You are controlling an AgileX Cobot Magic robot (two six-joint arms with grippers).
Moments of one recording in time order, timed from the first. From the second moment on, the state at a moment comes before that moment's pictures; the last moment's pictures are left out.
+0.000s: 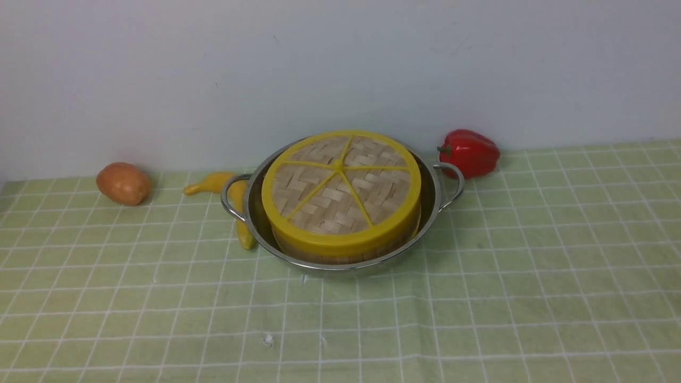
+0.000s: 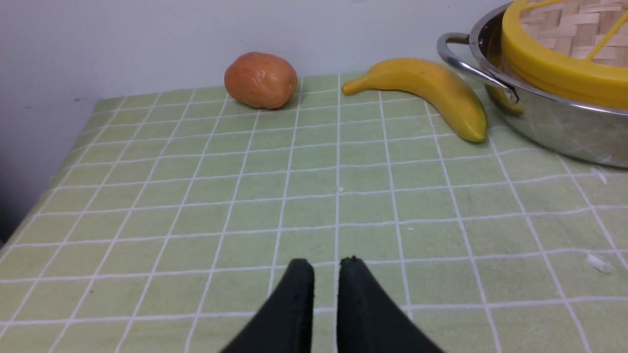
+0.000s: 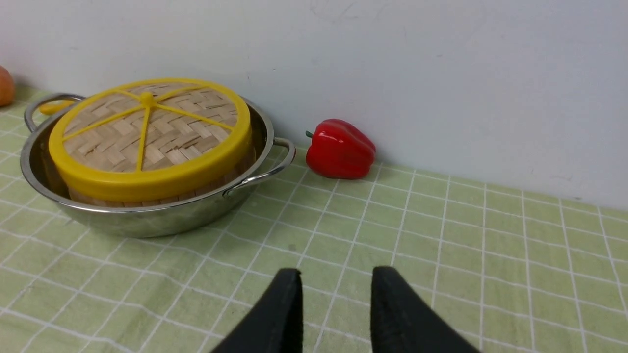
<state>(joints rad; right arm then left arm) 0.20 0.30 -0.46 0.13 0.62 -0.08 0.10 0.00 0.01 -0.07 0.36 0.18</state>
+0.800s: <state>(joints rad) 0.06 0.07 -0.18 0.05 0.48 -0.10 0.11 0.00 0.01 -0.07 0.36 0.18</state>
